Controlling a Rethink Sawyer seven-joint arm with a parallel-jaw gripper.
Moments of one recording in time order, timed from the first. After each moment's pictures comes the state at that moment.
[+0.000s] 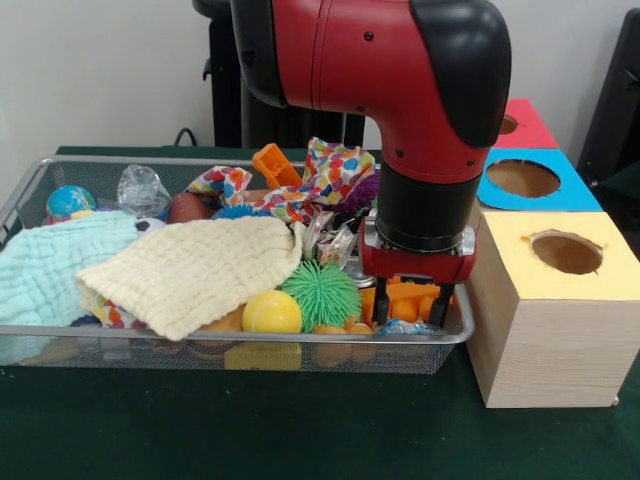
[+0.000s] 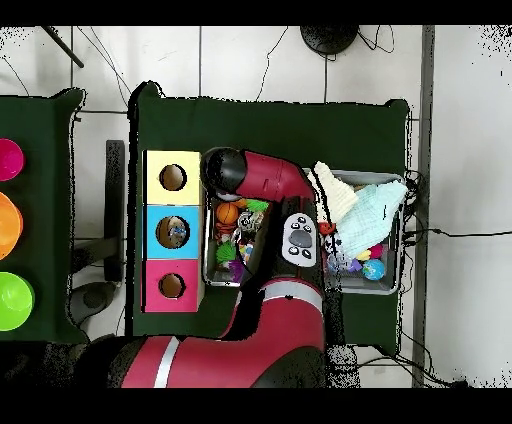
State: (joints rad) arm -0.06 -0.30 -0.13 1.23 0.18 0.65 1.63
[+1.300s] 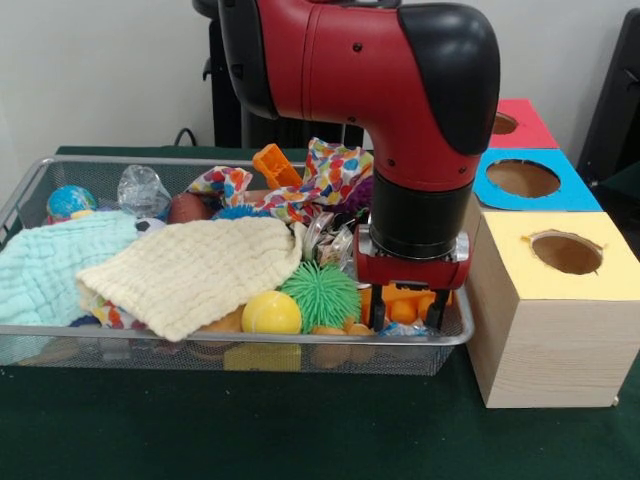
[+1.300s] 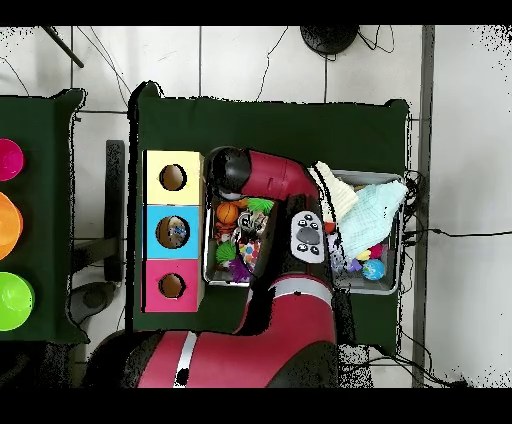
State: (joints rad) arm -0.09 -0.30 -0.08 1.22 0.13 0.65 1.63
